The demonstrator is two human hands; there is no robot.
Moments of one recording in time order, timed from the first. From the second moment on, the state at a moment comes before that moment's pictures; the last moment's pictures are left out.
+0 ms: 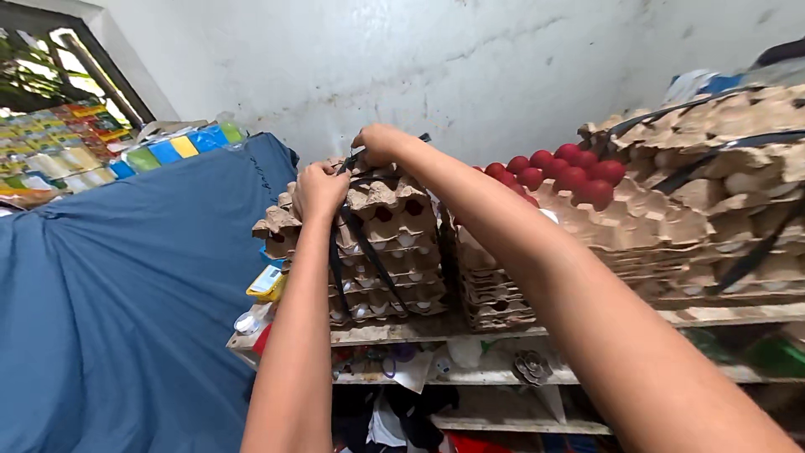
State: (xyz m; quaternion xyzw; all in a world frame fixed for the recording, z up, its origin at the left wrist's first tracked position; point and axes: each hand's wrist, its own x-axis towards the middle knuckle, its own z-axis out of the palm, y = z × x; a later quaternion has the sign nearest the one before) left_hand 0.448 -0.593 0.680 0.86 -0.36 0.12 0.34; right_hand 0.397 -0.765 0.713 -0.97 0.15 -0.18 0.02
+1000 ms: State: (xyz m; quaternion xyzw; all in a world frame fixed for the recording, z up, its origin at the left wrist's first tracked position) left_hand 0.533 -0.663 0.709 0.84 -0.39 0.01 0.39; right_hand 0.427 -0.770 0.706 -0.95 0.15 -0.28 0.01
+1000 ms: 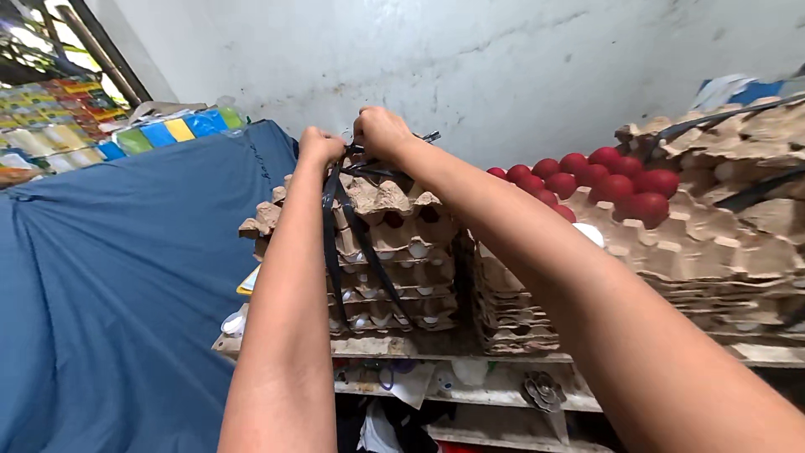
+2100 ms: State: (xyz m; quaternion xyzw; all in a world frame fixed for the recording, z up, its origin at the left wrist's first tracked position) left_hand 0.522 -0.658 0.705 0.81 -0.36 -0.05 0.47; right_hand 0.429 -0.774 0.712 -0.93 0.20 -0.24 0.21
